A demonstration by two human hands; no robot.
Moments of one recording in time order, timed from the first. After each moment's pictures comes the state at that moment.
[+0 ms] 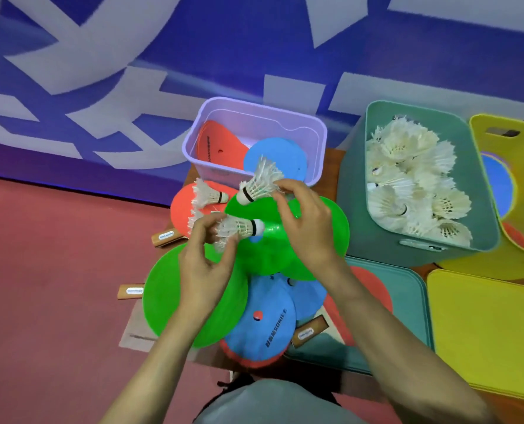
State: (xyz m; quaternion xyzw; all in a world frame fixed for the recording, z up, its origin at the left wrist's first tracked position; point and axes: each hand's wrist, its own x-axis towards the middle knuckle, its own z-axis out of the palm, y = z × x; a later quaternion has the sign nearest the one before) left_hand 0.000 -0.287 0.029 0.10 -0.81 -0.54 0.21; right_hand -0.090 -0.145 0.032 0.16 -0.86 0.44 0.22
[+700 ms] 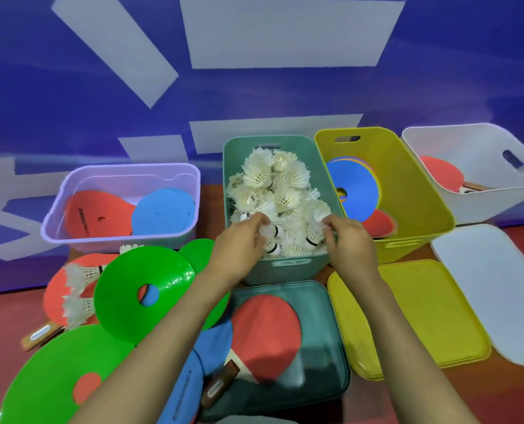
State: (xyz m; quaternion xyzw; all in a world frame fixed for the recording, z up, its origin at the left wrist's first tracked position) left_hand -0.129 -0.063 0.059 -0.16 -0.94 -0.29 -0.04; right_hand -0.091 0.136 0.053 -0.08 -0.96 0.21 0.15
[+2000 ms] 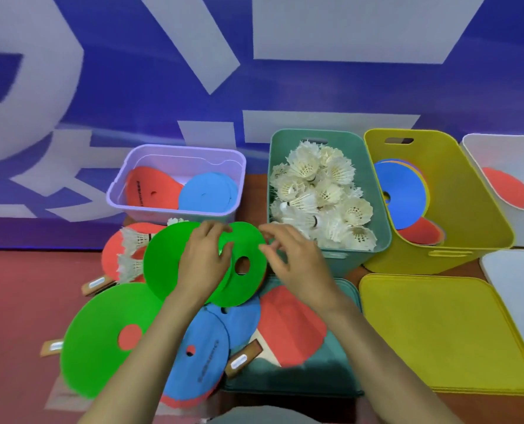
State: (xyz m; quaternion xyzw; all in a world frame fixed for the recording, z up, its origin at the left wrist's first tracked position) left_hand -0.082 -0.165 0.030 -0.03 -0.96 -0.27 0.09; right_hand -0.065 0.017 0.054 0.18 -0.90 0.39 0.11
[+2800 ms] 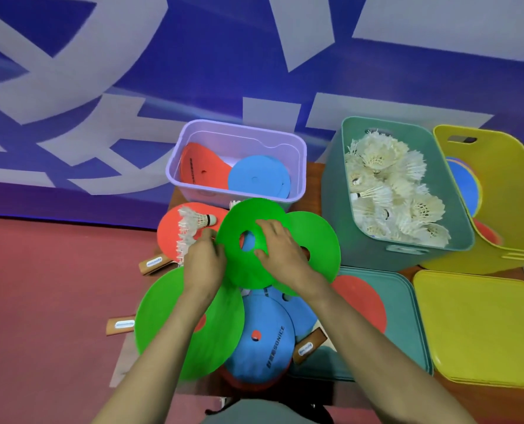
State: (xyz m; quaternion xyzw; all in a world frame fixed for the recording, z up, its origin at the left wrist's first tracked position) left_hand -0.069 -0.306 -0.027 0.15 -0.92 -0.35 0.04; right_hand -0.096 -0.148 -0.015 0.13 -0.95 0.24 -0.12
